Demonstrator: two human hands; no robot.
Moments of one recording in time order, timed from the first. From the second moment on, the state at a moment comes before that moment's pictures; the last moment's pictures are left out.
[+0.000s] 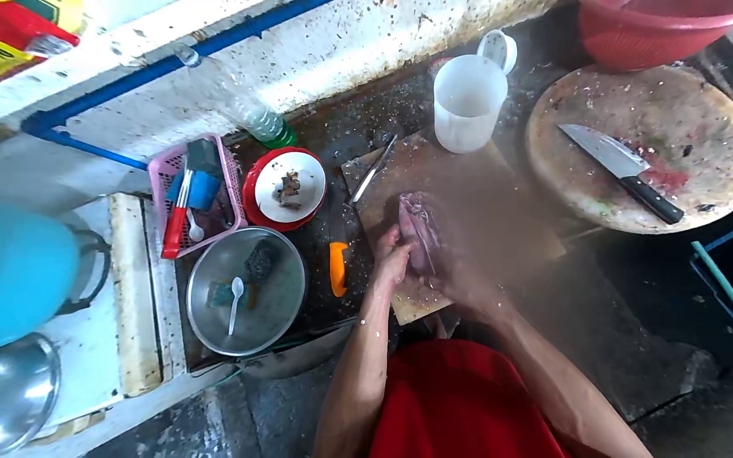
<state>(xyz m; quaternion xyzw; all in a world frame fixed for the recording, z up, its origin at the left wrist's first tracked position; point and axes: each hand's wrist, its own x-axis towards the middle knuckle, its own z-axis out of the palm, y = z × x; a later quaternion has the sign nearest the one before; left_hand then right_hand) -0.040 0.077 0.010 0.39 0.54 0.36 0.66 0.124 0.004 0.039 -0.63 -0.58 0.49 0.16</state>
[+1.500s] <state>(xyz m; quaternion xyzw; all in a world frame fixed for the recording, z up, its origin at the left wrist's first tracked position) -0.050 0.112 0.010 0.32 0.61 0.26 0.68 0.112 0.002 0.066 -0.67 -0.54 0.48 0.18</state>
